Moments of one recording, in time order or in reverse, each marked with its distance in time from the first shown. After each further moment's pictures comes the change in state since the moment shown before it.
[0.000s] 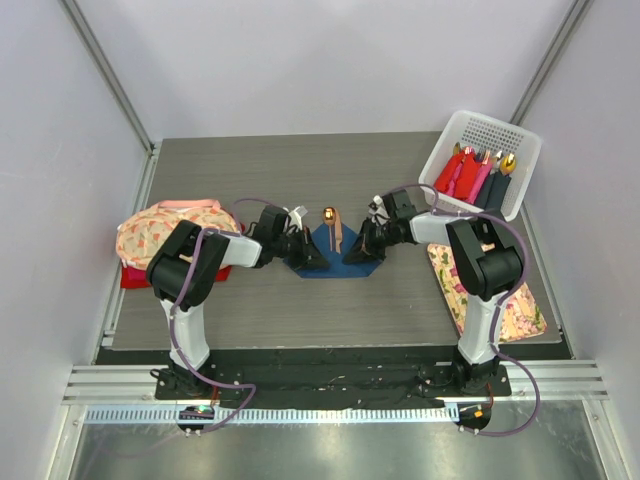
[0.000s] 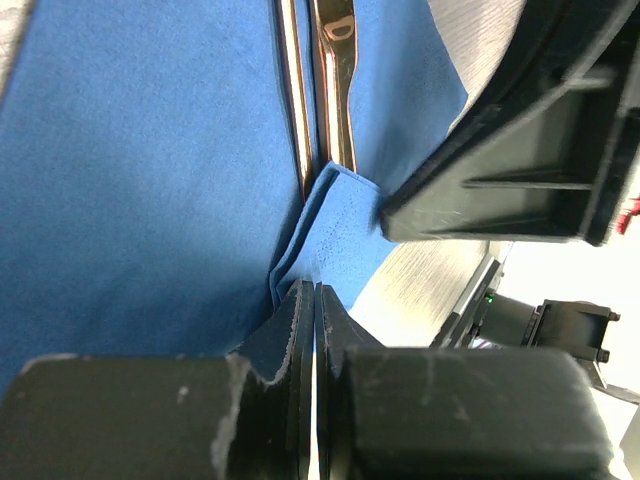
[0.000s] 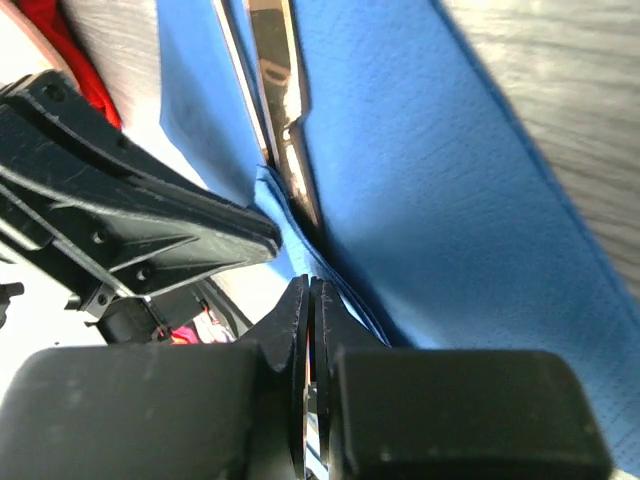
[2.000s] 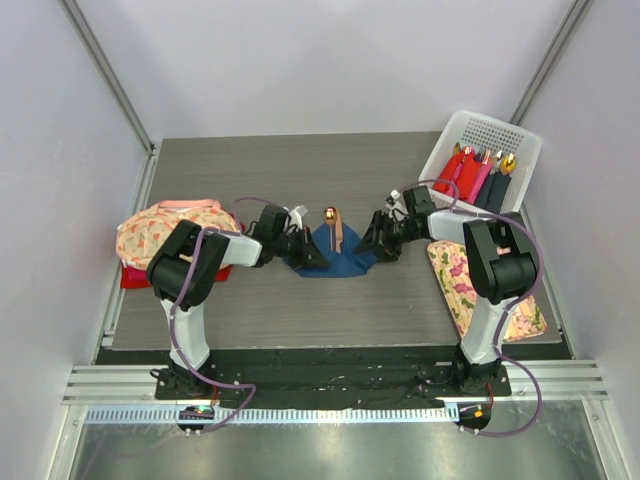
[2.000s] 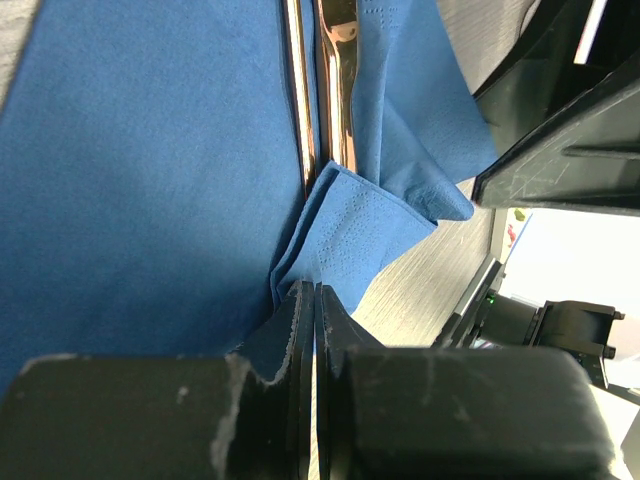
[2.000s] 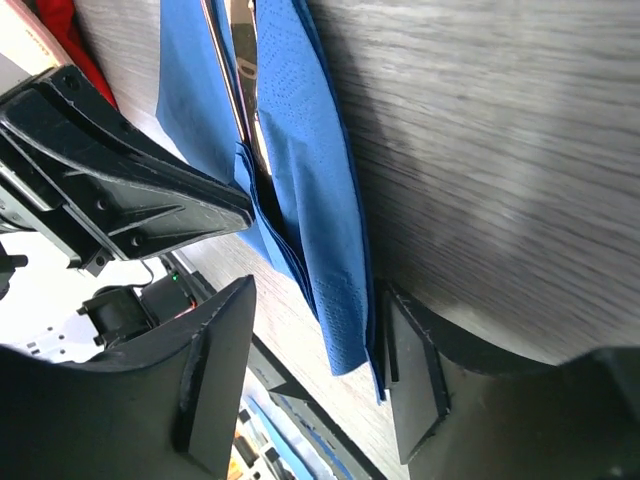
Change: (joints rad) left arm 0.000 0.002 0.009 -0.013 -0.002 0.006; right arm -0.121 -0.050 -0.025 -0.057 -0.036 -0.127
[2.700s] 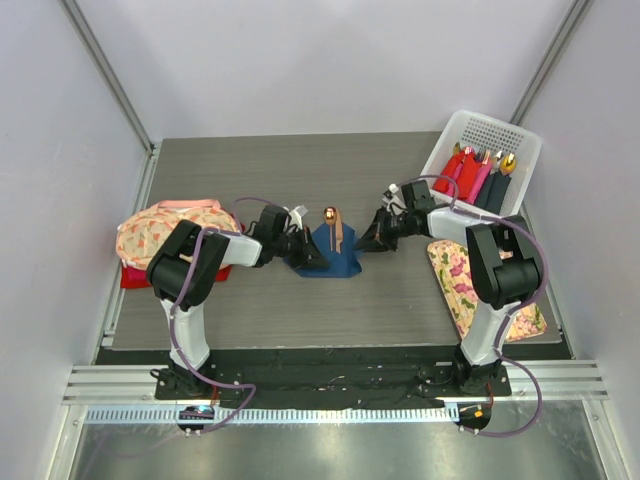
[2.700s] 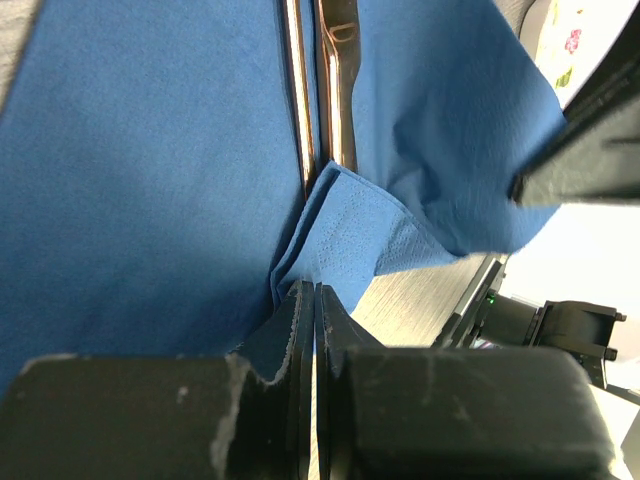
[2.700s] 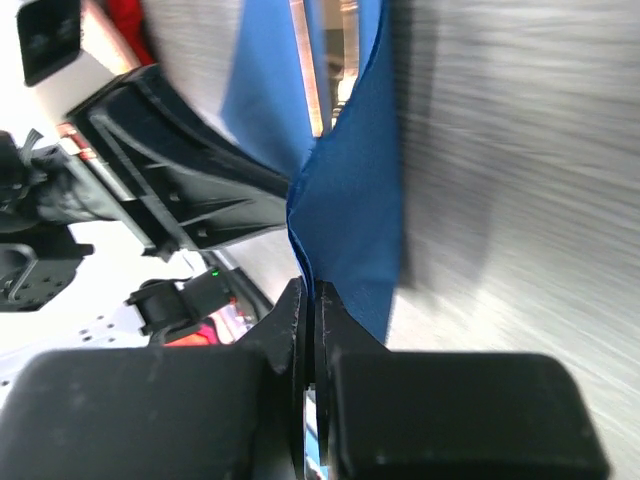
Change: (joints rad) left arm 0.000 0.000 0.000 0.000 0.000 0.000; right arm 0.013 -0.047 0.025 -0.011 -0.033 0.072
